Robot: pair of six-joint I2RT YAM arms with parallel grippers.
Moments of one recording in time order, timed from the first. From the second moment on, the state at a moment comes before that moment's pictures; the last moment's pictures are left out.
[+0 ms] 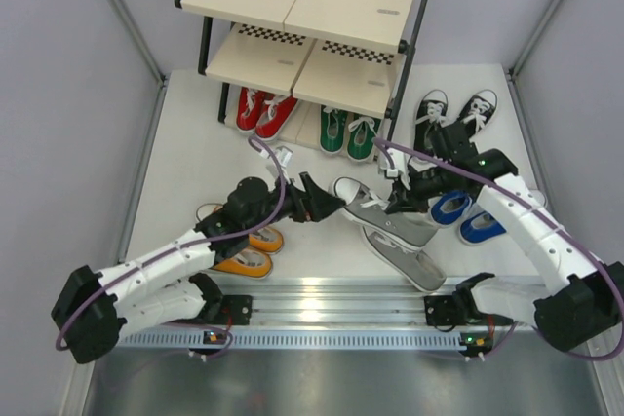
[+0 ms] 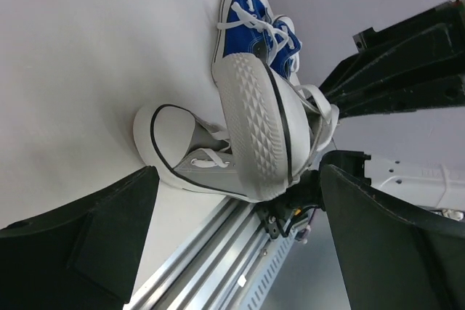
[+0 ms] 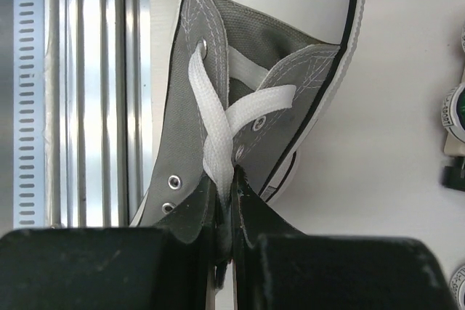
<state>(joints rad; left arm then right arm) -0.81 0.96 0.53 0.24 0.18 -0.87 0.42 1.15 1.05 -0.96 -0.80 -0.87</state>
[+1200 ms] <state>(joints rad) -0.49 1.12 0.54 0.28 0.59 -0.96 0.48 0.85 0.89 -1.19 -0.96 -1.51</state>
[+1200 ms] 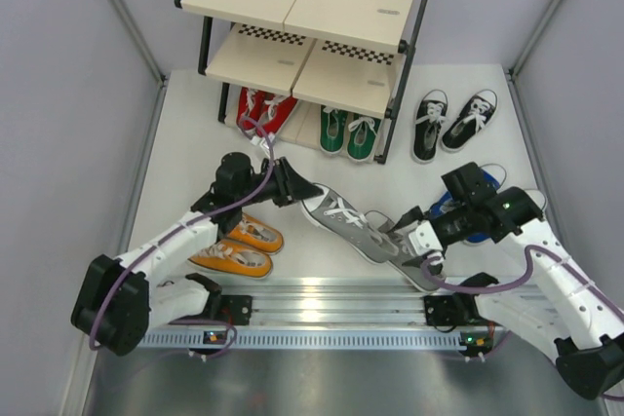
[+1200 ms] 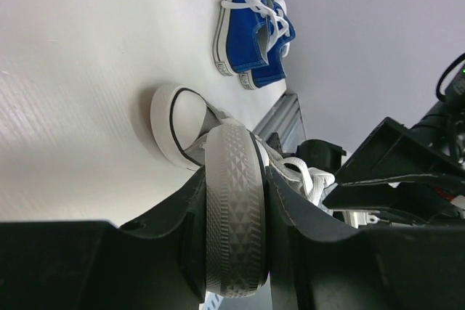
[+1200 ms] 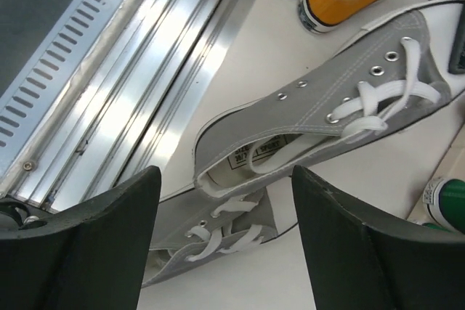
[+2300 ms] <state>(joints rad) -0.44 1.22 0.60 0.37 0.77 -1.08 0.69 0.97 0.89 -1.20 -0.82 -1.67</state>
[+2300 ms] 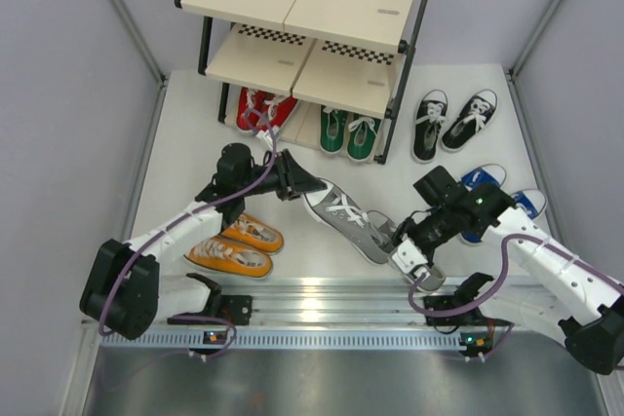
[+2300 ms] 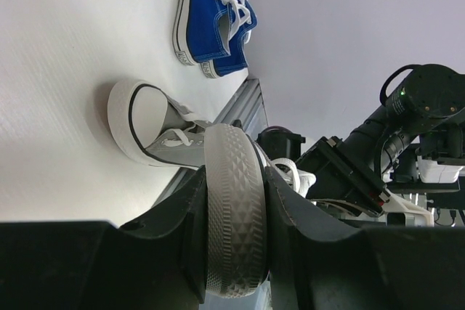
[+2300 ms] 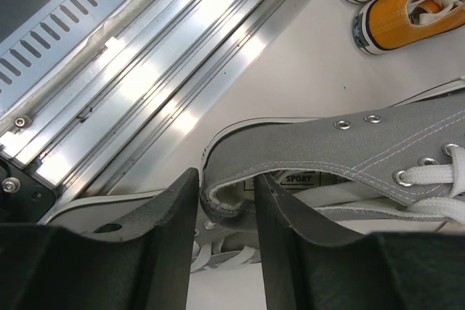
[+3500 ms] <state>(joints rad) -0.44 1.06 0.72 0.10 0.54 -0.81 0.70 1.00 1.23 -1.25 -0.80 -1.27</state>
